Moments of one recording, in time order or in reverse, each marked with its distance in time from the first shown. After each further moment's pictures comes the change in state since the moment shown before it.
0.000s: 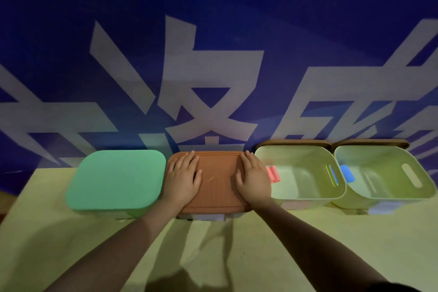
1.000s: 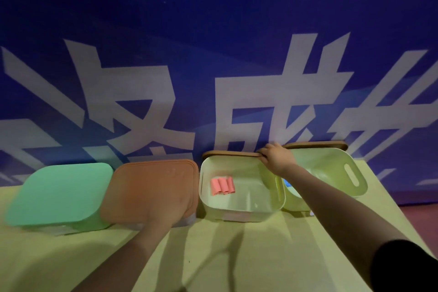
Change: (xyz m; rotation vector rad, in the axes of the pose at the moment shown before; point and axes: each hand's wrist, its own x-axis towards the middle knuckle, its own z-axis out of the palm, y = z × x) left_hand -0.014 0.126 0.033 0.045 0.013 -0.112; right_hand 0.068 0.211 -0.135 -0.365 -0.232 -0.121
